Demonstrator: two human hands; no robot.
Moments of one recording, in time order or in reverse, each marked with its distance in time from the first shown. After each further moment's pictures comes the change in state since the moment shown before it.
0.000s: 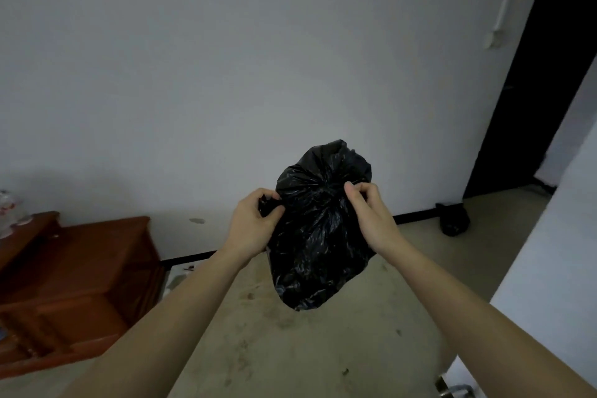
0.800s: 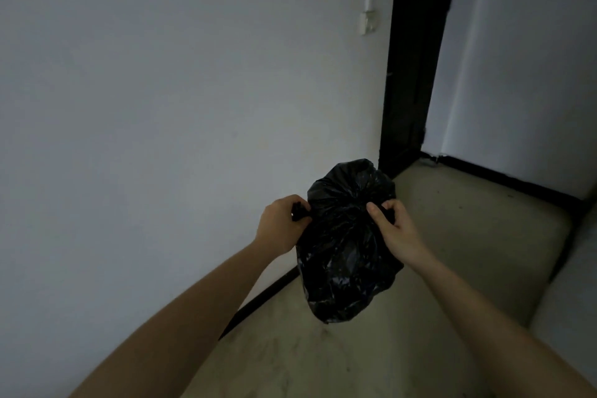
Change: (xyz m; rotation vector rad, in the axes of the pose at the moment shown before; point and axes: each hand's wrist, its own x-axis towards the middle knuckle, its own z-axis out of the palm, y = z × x) left_hand 0.520 0.014 0.503 0.196 -0.569 0.316; right_hand 0.485 0.249 -0.306 -0.122 0.558 0.191
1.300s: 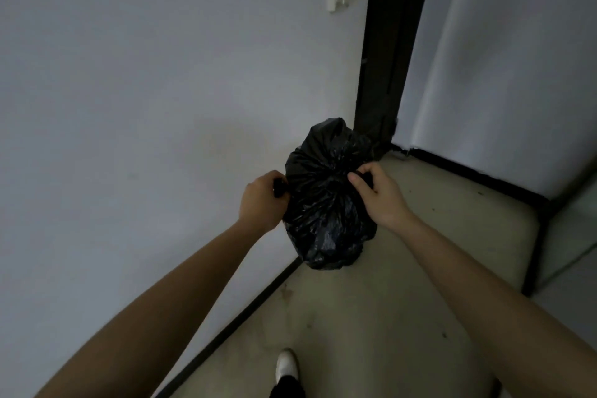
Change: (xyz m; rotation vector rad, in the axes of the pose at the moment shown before) left_hand 0.362 -0.010 0.107 -0.004 0.003 -0.013; right_hand 0.371 0.043 -0.028 -0.123 0.017 -0.097
